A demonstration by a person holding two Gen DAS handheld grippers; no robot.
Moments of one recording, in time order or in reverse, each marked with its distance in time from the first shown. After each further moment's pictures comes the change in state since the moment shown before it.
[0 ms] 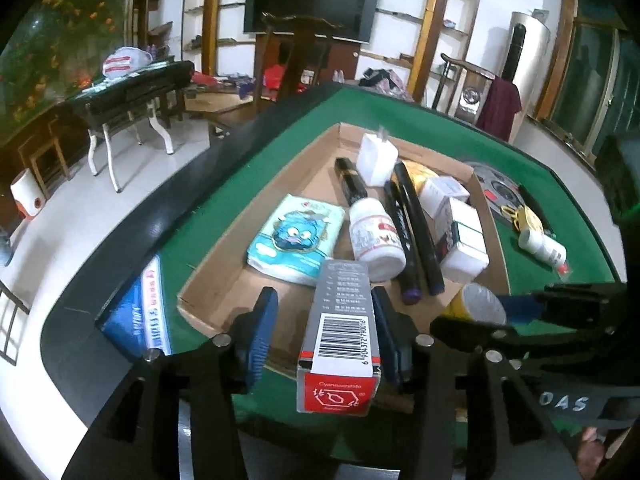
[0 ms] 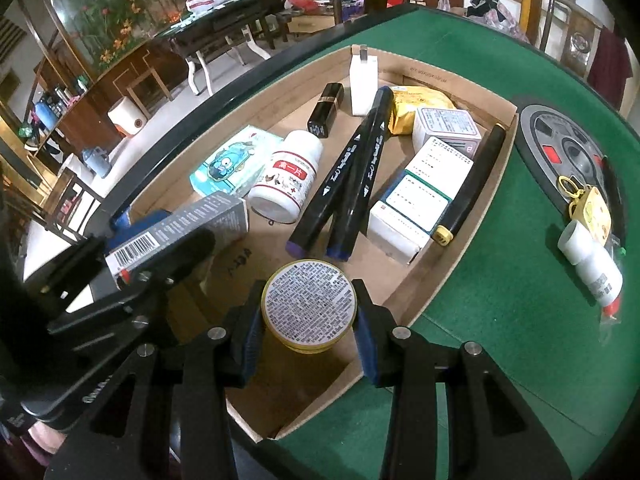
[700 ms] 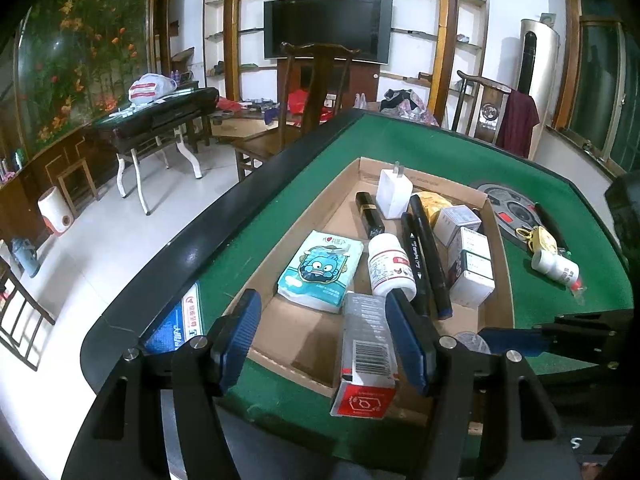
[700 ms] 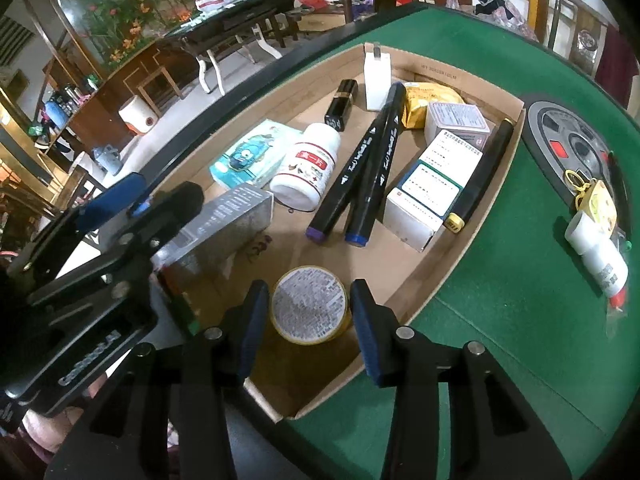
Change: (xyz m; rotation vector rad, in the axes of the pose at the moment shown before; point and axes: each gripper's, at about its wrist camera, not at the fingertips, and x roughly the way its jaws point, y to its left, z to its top) left arm -0.020 -0.011 0.007 0.012 -0.081 0.119; right arm -0.010 0.005 -0.007 -0.007 -0.002 0.051
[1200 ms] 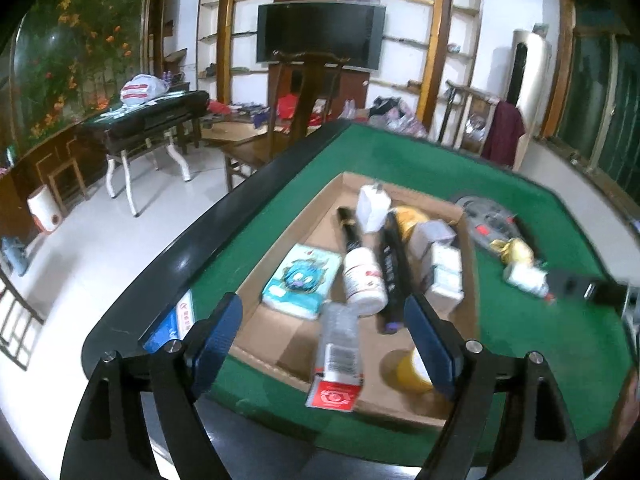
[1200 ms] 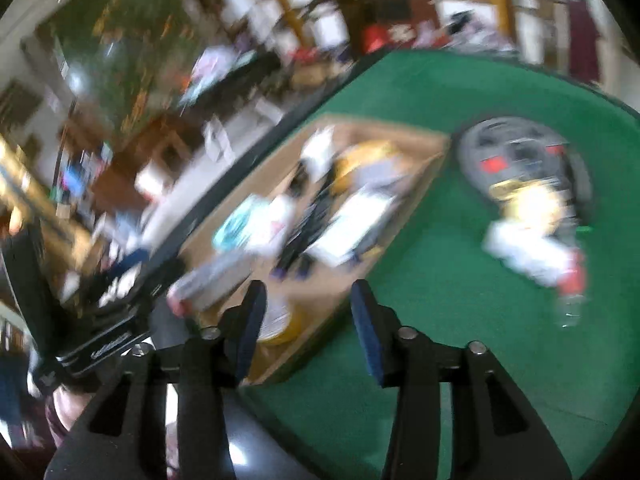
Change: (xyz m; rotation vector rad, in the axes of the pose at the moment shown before) left arm -0.024 -0.005 0.012 -0.024 -0.027 -0.076; right arm -0.090 -0.078 -0.009 0.168 -0.242 0.069
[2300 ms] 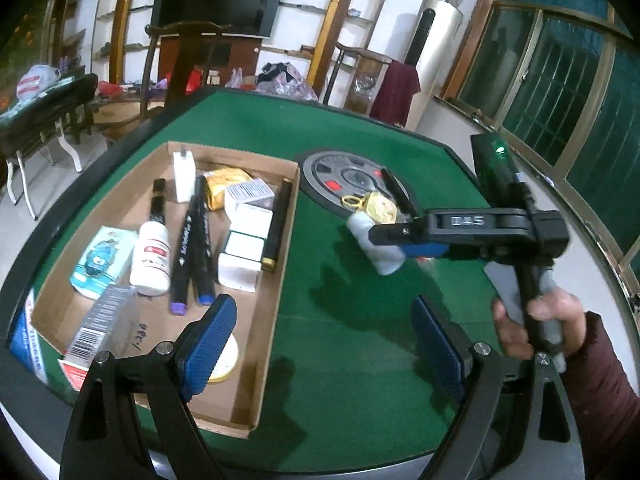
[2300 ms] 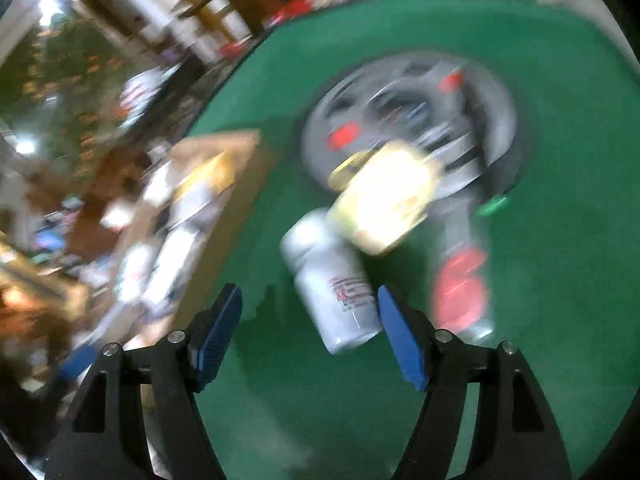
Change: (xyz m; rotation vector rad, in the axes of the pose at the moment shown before) left arm 0.008 -0.118 -0.014 0.112 0.151 -0.364; right arm 0.036 -0.140 0.013 0.235 0.159 0.033
